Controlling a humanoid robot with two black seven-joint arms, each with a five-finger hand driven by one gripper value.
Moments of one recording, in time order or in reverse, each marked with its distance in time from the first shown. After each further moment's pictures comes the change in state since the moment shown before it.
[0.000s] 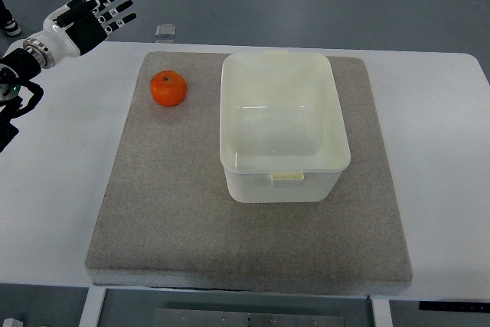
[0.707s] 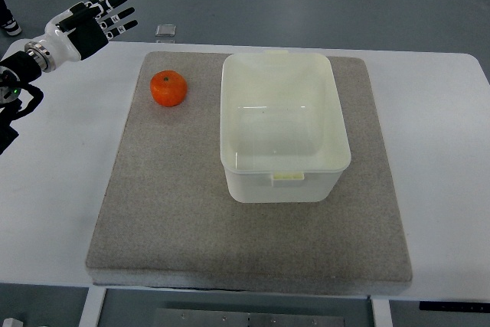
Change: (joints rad) left arm 0.003 -0.001 -0.004 0.004 0.049 0.000 0.001; right arm 0.000 0.000 0.000 0.000 0.000 0.000 0.000
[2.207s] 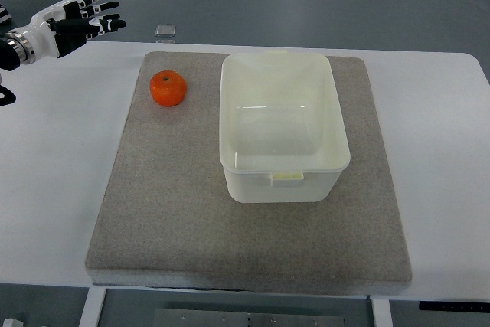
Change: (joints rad) left arm -0.026 0.074 -0.010 -0.032 0.602 0.000 -0.194; right arm 0.000 0.000 0.000 0.000 0.000 0.000 0.000
